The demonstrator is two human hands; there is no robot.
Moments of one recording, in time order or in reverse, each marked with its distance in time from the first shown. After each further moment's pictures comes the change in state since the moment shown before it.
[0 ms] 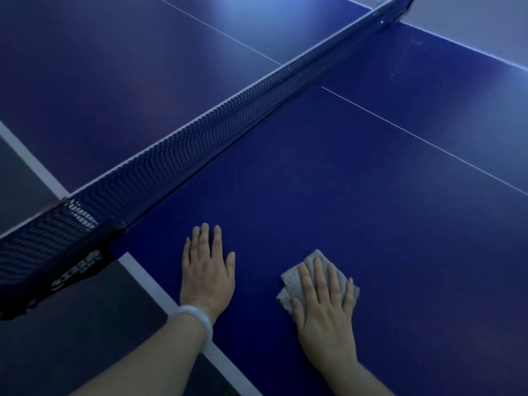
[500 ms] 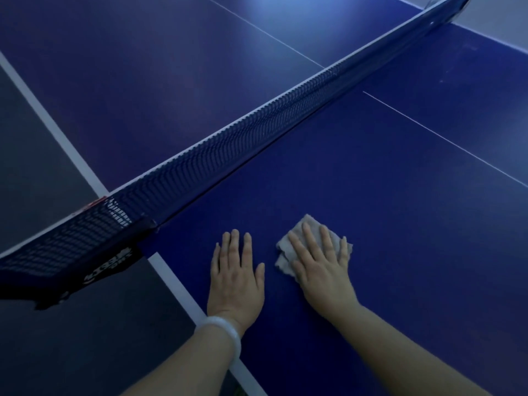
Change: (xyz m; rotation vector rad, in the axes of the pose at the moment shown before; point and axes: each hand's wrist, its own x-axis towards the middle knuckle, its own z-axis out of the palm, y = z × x) left_hand 0.000 0.003 -0.004 0.002 -0.031 -0.003; right_hand 0.108 -0.031 -0.007 -0.051 -0.045 -0.296
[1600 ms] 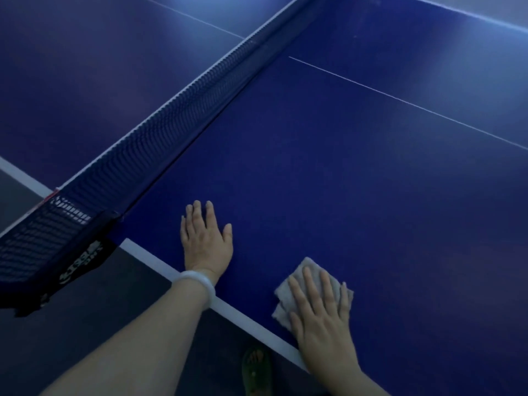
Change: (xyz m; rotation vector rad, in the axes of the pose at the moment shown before) left_hand 0.002 -0.008 -0.003 -0.099 -0.058 0.053; right_hand -0.202 -0.058 0.028 0.098 -0.059 0.369
